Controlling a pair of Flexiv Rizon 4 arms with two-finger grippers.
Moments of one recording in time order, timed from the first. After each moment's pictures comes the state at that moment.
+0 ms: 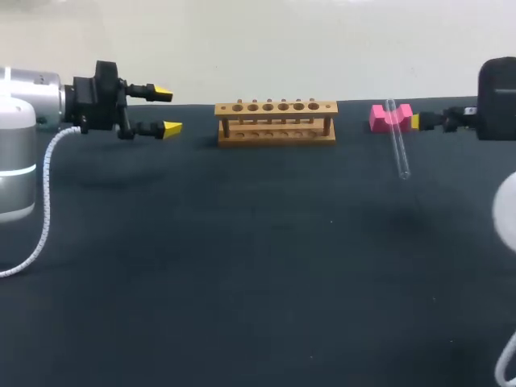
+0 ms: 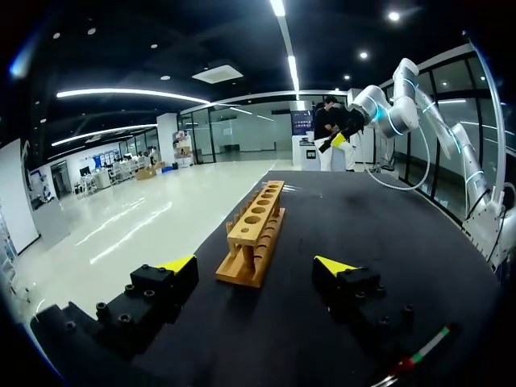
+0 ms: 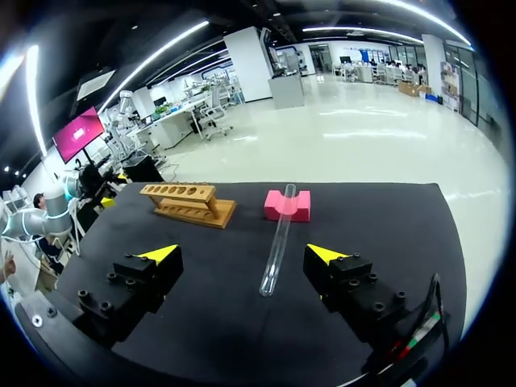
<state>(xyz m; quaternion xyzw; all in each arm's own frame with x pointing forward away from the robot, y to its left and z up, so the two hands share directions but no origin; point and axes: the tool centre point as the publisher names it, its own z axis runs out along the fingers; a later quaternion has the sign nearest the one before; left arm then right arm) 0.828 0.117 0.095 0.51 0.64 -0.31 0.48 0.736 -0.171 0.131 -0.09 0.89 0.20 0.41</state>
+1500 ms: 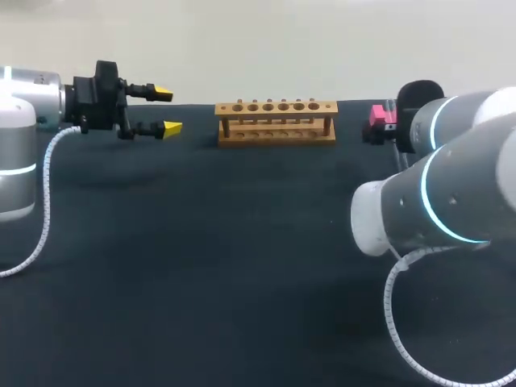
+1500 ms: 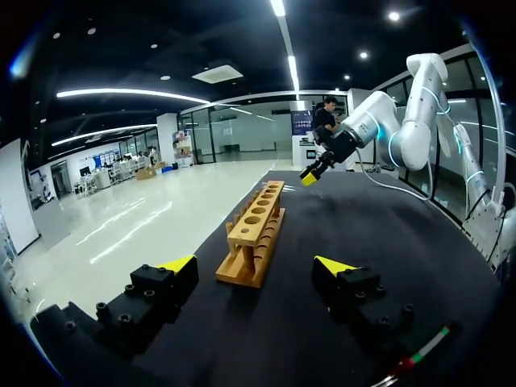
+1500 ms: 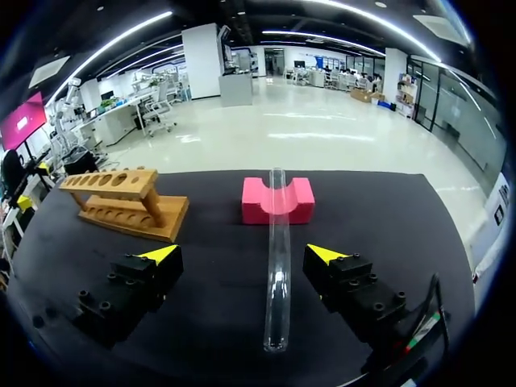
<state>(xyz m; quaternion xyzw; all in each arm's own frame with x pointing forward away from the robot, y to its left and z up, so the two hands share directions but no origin) 0.828 0.117 0.095 0.51 0.64 -0.31 0.48 0.810 -0.132 0.044 -0.02 0.91 0.05 0.41</state>
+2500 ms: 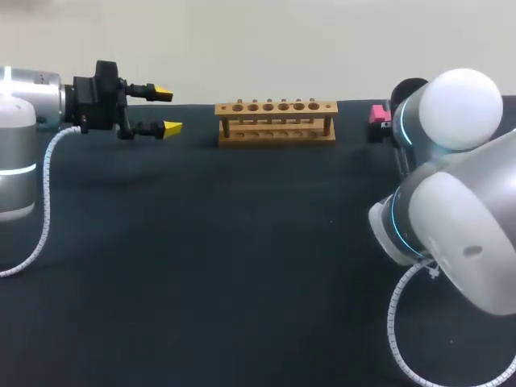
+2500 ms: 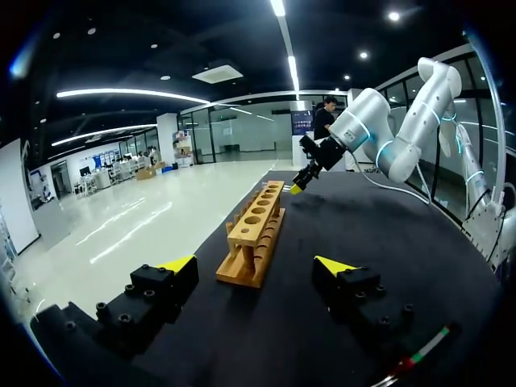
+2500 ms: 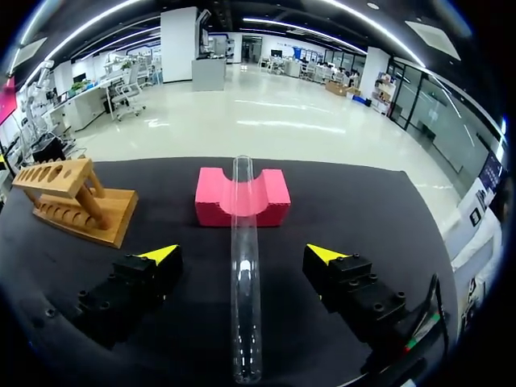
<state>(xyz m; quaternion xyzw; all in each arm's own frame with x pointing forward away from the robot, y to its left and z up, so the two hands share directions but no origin) 0.828 0.117 0.095 0.51 0.64 -0.31 0.48 0.838 -0.158 0.017 0.01 0.93 -0.04 0.38</state>
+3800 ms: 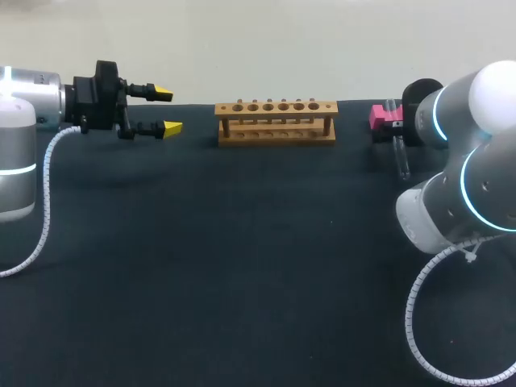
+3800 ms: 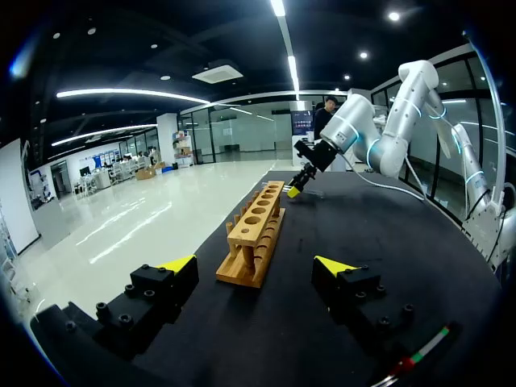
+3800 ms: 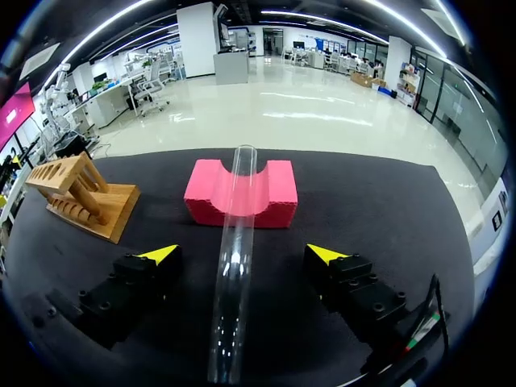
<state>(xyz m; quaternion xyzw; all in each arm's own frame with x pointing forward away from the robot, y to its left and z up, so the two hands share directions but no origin) 0.828 0.117 0.095 0.51 0.64 -0.31 0.48 0.849 -0.164 -0.001 -0.02 0.93 0.04 0.36</state>
